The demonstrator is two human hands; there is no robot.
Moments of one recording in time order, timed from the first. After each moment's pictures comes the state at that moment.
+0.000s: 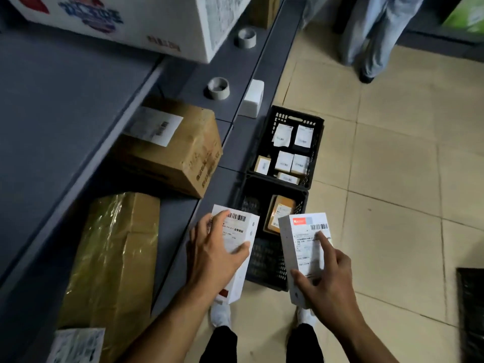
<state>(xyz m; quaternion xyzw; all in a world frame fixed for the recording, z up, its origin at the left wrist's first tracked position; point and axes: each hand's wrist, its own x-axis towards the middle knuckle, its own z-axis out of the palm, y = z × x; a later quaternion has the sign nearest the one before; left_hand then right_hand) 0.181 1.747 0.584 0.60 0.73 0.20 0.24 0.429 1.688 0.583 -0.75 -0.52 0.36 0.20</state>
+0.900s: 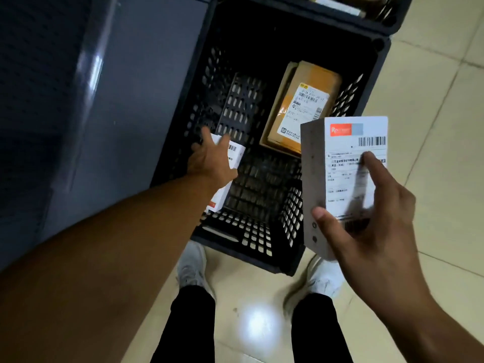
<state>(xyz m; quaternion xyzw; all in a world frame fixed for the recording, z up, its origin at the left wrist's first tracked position) 0.271 1.857 0.035 0.61 0.72 -0.20 0.25 0.528 1.755 0.193 -0.72 -0.52 0.41 0.21</state>
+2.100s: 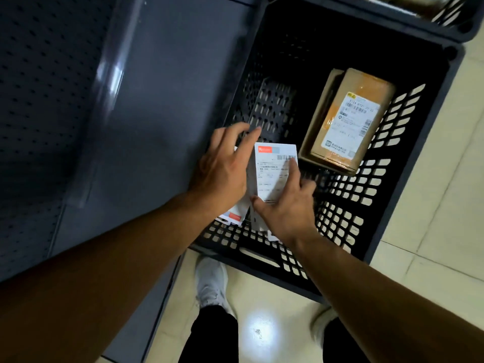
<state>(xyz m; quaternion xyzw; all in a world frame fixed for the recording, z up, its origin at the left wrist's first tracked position) 0.196 1.860 0.075 0.76 0.61 0.05 0.21 0.352 1.807 0.045 -0.74 -0.48 0.48 0.03</state>
